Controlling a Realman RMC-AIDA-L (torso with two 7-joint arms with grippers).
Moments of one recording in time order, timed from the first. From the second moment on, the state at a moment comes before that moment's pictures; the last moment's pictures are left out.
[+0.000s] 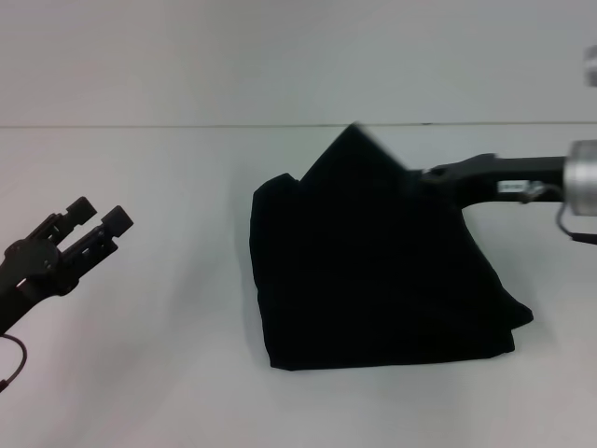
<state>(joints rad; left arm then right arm) -0.32 -2.14 0.22 0.46 1.77 1.65 -1.25 0.64 2.09 -0.91 -0.91 -2.05 -1.30 2.00</state>
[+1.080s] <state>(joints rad) -0.34 -2.15 0.22 0.41 1.78 1.65 -1.26 0.47 2.09 -0.41 -0.48 -1.76 -1.13 1.59</state>
